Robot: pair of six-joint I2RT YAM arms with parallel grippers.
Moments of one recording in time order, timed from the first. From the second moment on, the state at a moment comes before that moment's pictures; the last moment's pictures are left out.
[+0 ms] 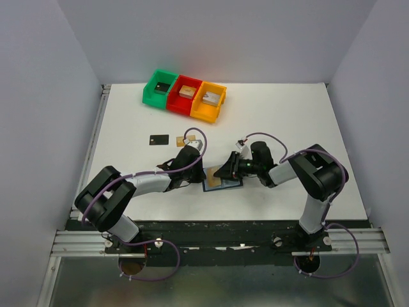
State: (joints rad) left arm -0.72 1.53 0.64 0.12 0.04 -0.63; right arm 0.52 1.85 0.58 0.76 -0.73 1.00
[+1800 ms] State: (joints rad) left arm -0.72 1.54 0.62 0.18 0.06 -0.66; right arm 0.51 1.70 0.63 0.41 -0.73 0.81
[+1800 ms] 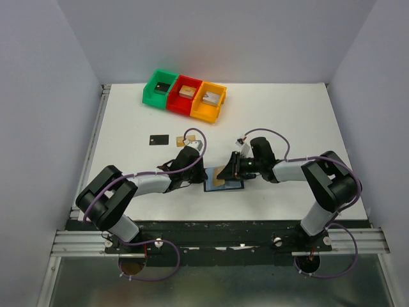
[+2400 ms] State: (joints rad) left arm -0.72 1.54 0.62 0.18 0.06 -0.66; right arm 0.48 1.66 0.63 0.37 -0.72 0.79
